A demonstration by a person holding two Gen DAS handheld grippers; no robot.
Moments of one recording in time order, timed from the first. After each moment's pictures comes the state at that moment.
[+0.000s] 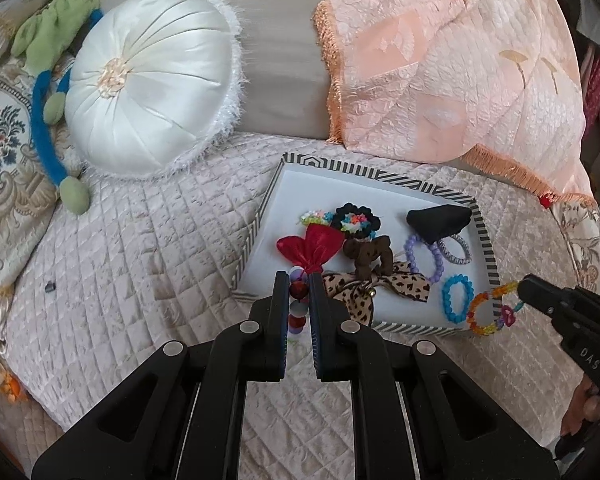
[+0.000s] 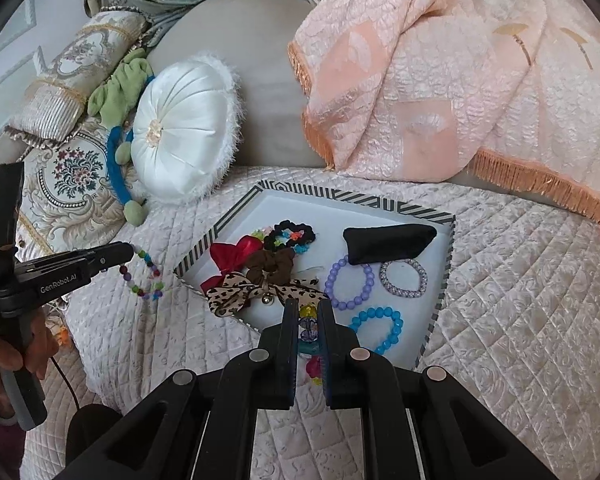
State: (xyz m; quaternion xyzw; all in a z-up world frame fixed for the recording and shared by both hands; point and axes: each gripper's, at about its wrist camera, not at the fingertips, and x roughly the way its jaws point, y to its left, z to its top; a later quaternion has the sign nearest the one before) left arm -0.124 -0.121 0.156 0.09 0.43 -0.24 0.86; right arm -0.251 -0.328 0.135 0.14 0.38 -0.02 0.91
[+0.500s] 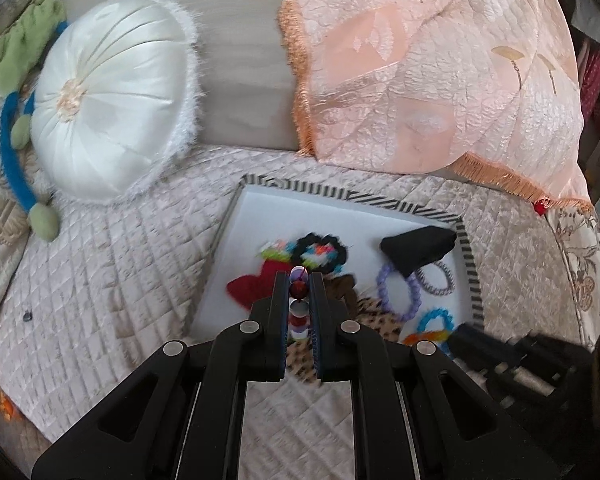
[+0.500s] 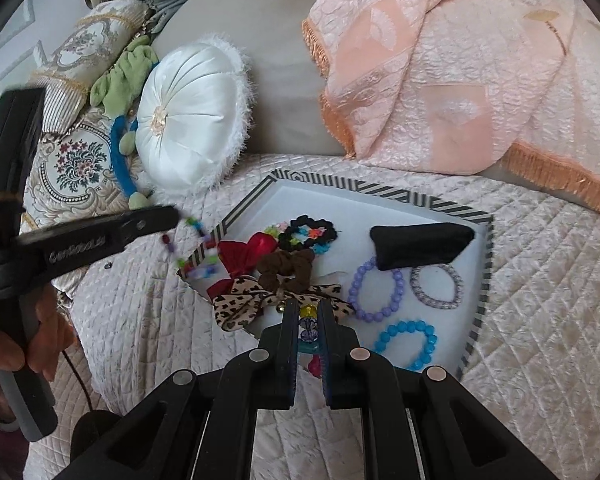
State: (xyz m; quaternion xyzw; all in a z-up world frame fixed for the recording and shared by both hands) left arm -0.097 -0.188 0.159 0.09 0.44 -0.26 0.86; right arm -0.212 -0.322 0.116 0.15 0.40 0.02 0.91
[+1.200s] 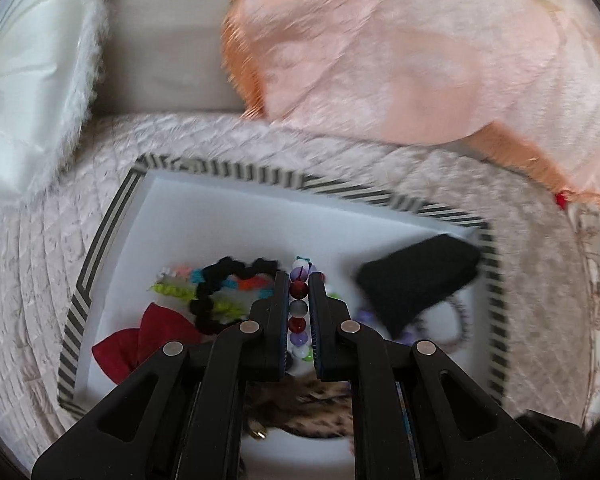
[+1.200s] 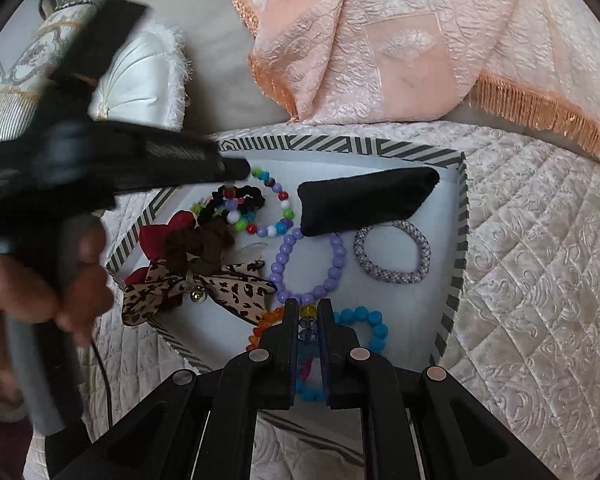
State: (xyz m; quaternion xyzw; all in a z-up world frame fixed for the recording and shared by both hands) left arm -0.035 -0.289 0.070 0.10 0.50 -0.26 0.82; right arm -0.201 -0.370 0.052 0.17 0.43 -0.02 0.89
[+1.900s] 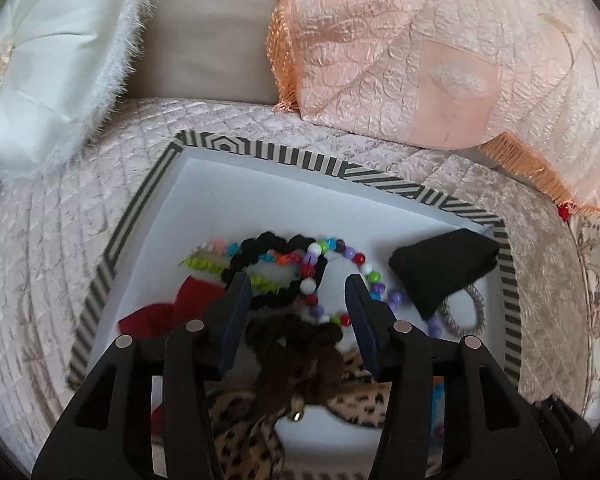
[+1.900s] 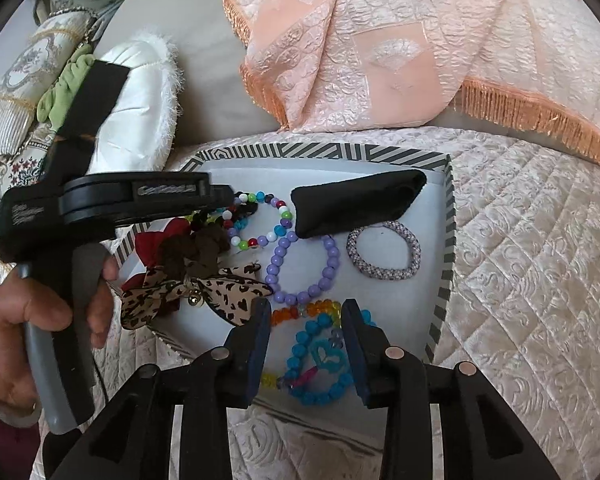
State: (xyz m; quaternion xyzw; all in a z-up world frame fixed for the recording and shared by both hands) left arm -0.045 -0.249 0.072 0.08 0.49 -0.25 0.83; right arm -0.212 -0.363 0.057 0.18 0.41 -0.06 0.89
